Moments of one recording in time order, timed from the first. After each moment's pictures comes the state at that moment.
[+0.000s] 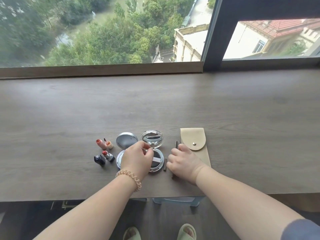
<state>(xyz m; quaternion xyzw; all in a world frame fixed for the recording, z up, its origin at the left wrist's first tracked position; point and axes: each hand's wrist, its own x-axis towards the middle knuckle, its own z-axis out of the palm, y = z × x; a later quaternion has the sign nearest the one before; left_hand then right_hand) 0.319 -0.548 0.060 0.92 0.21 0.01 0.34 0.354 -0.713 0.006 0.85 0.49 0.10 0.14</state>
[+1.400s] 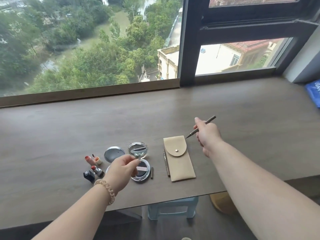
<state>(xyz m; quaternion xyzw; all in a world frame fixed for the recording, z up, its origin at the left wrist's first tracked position) 0.306 -0.537 0.081 0.82 0.14 -0.12 0.55 0.392 -0.791 0.117 0.72 -0.29 -0.03 -0.63</state>
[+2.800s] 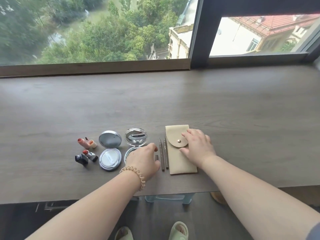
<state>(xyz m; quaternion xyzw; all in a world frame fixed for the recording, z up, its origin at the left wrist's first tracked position) 0.328 -0.600 0.036 0.98 0.02 -0.10 0.18 0.383 -0.790 0.023 0.98 0.11 -0.10 -0.12</state>
